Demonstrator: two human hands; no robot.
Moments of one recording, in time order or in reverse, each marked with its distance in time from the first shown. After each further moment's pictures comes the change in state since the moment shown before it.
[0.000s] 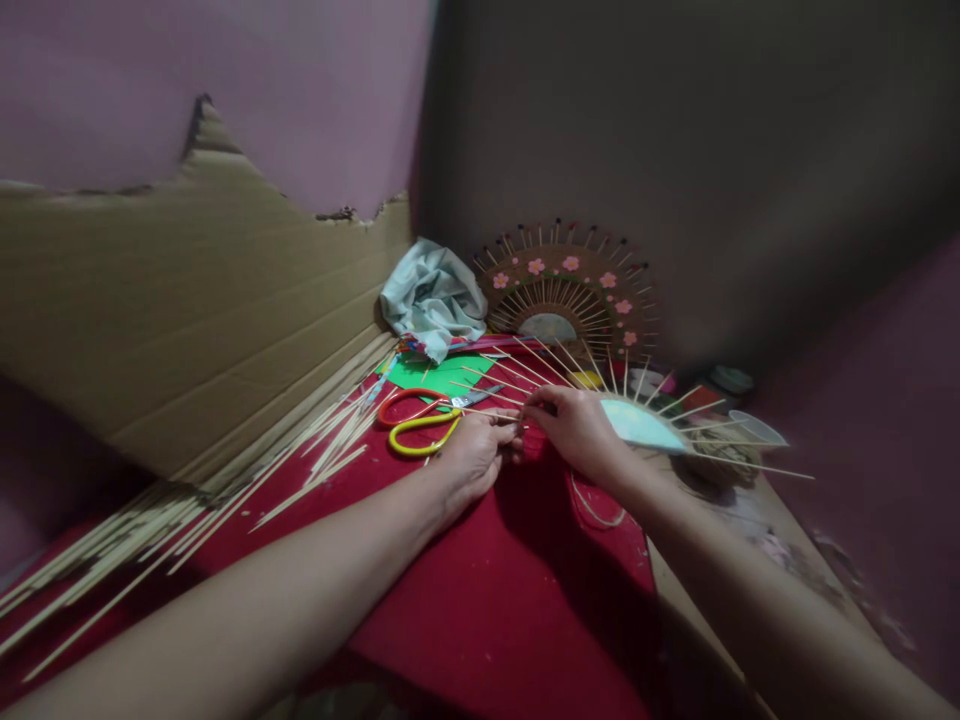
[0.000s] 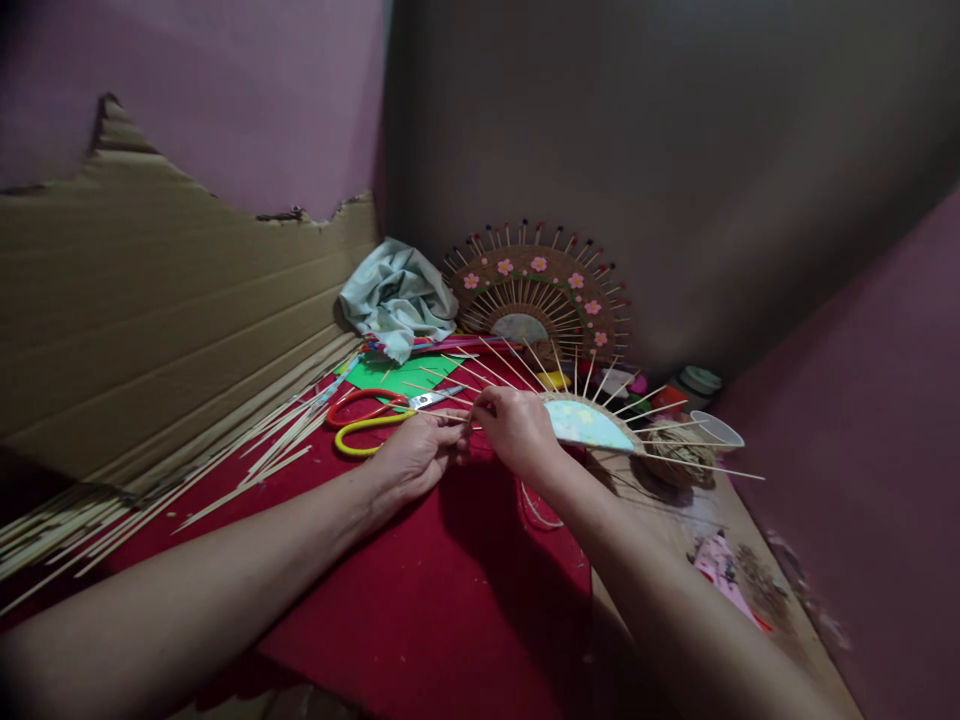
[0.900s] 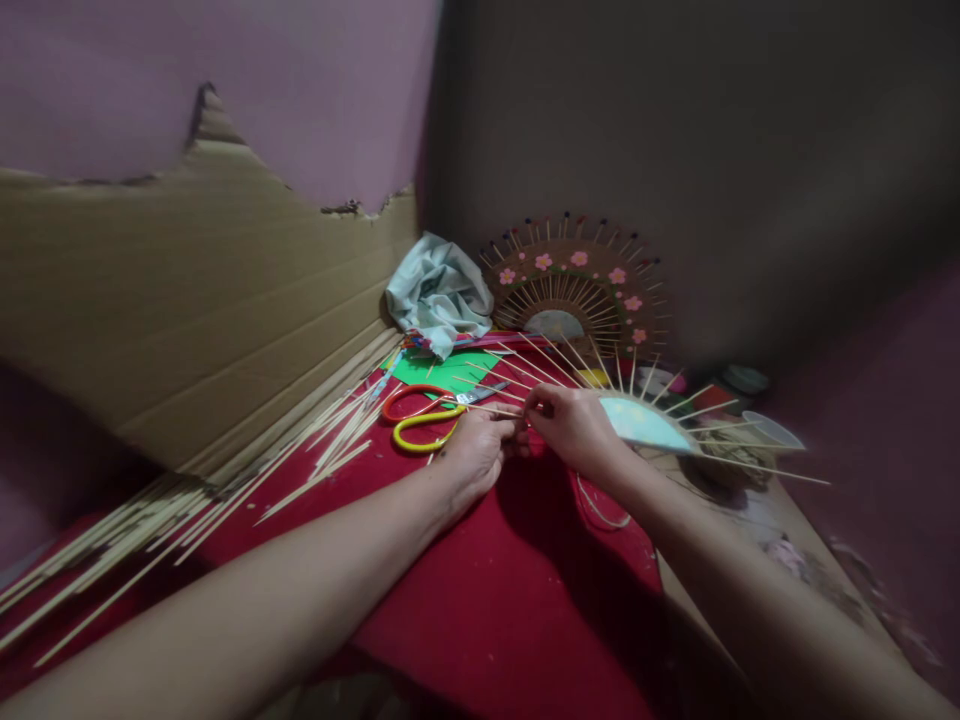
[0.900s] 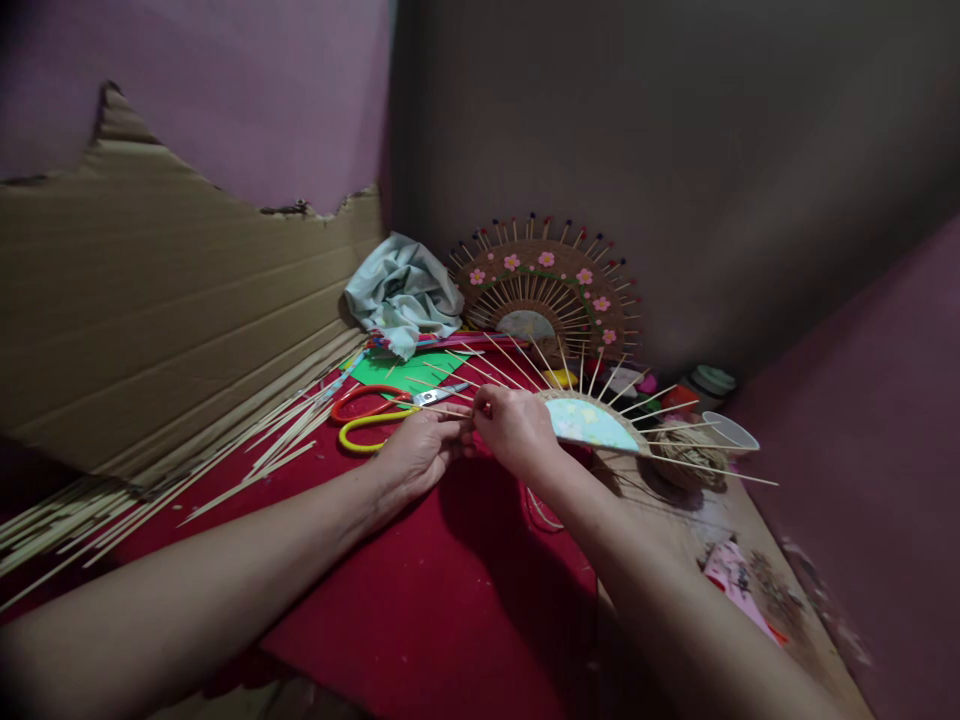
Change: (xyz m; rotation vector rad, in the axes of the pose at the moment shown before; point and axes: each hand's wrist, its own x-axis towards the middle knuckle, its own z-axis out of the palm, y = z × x) left_hand 0.010 -0.010 -0.007 -0.065 -0.020 0.067; right_hand 0.000 -0.002 0.006 -0.114 -0.032 -0.043
